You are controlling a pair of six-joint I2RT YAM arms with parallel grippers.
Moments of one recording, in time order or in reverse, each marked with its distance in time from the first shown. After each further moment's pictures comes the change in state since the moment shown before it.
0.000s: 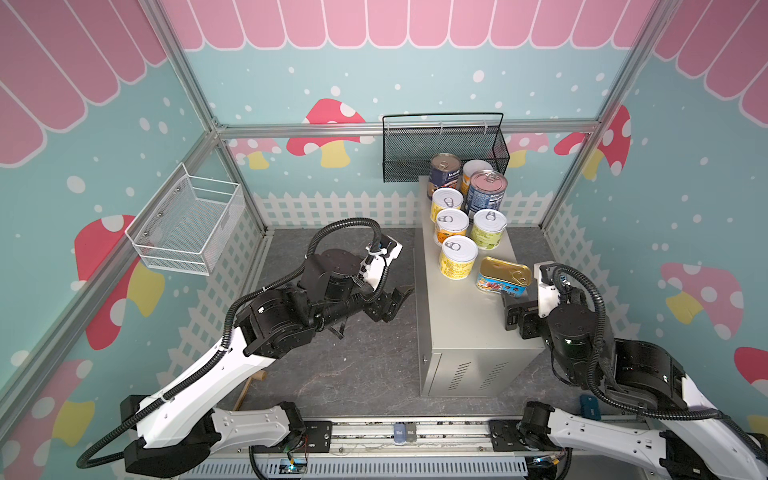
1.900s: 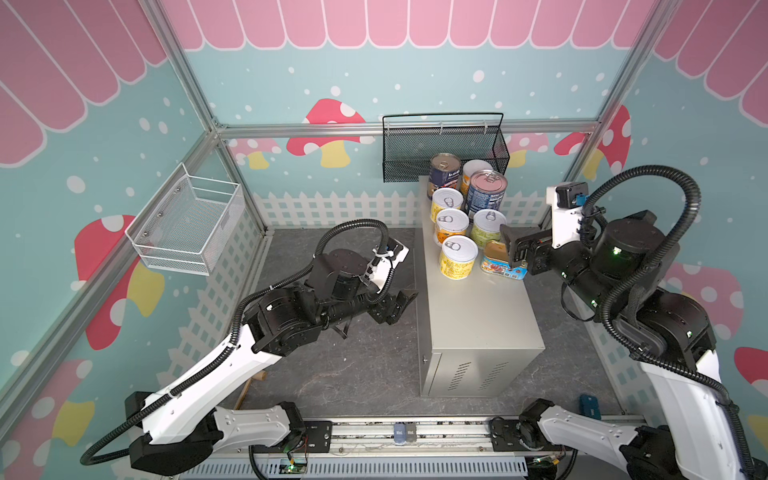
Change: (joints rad) left arm 0.003 0.004 -0.021 0.012 0.048 0.008; right arm -0.539 0.325 0.542 0.155 -0.672 -0.352
